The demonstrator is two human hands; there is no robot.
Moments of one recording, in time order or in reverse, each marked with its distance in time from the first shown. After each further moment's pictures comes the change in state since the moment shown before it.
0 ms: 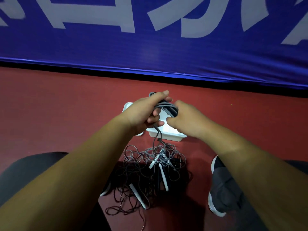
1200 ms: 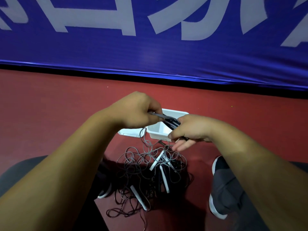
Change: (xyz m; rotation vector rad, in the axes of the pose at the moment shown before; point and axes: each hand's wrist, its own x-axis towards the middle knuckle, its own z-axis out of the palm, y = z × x) left_hand -0.028 0.037 -0.031 1.312 -0.097 0.537; right_hand -0.008 0.011 -0.004 0.496 -0.496 0.341
